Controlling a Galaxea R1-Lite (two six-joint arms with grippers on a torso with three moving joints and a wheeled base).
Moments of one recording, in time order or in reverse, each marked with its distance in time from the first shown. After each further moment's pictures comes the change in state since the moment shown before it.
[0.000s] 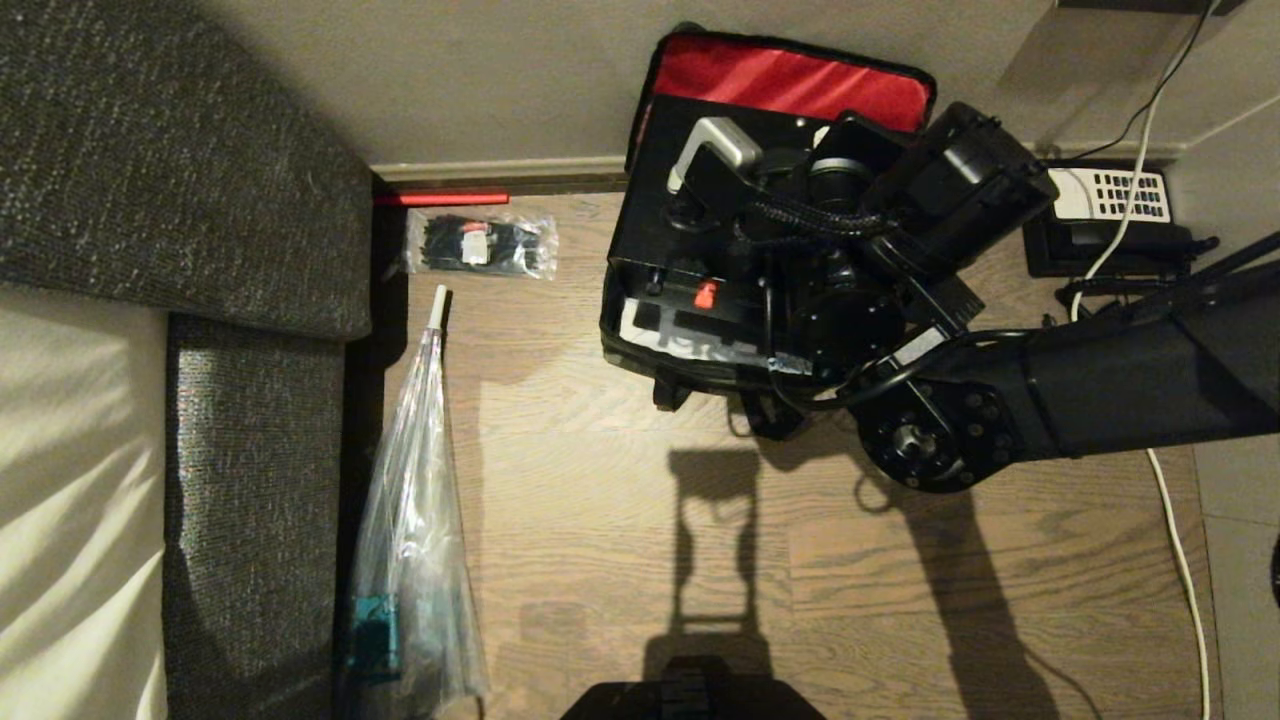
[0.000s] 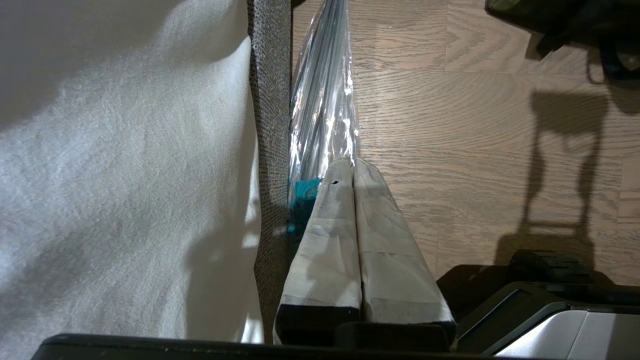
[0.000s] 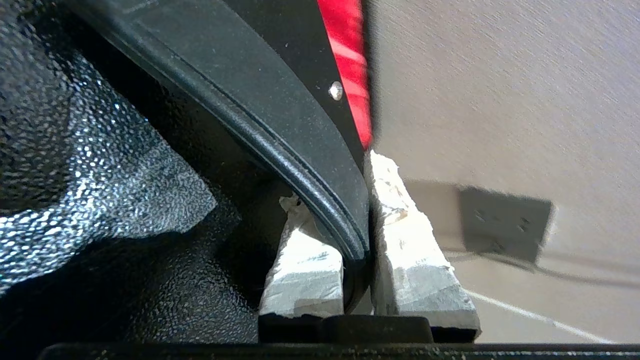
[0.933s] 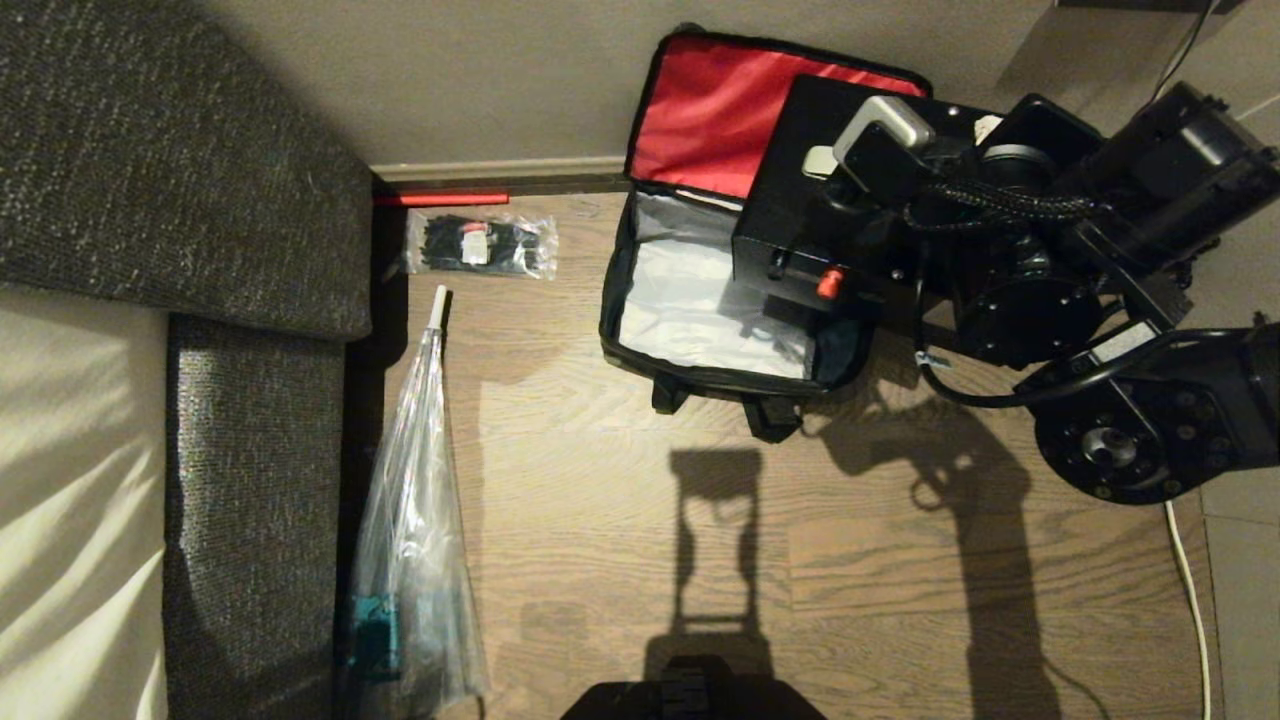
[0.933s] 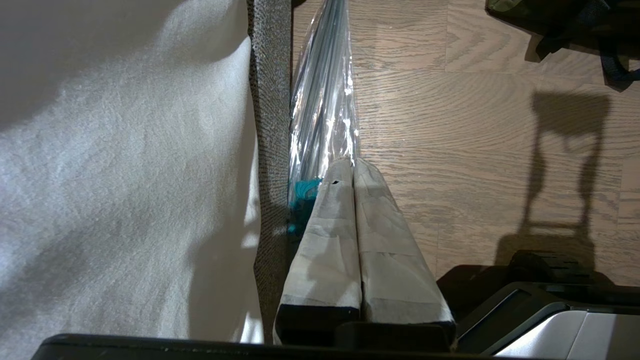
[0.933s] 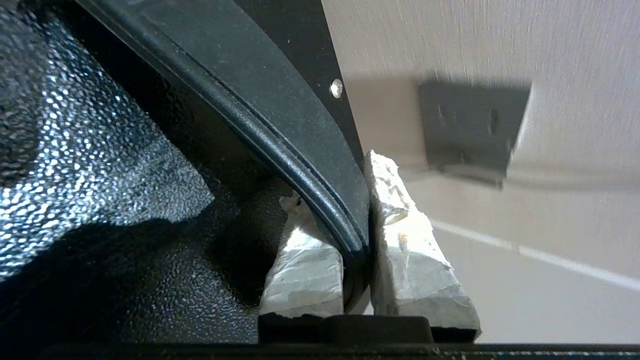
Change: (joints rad) left arm 0.000 0.000 0.000 0.000 0.000 -0.001; right arm -0.177 -0.218 0.296 -0.058 -0.007 0.039
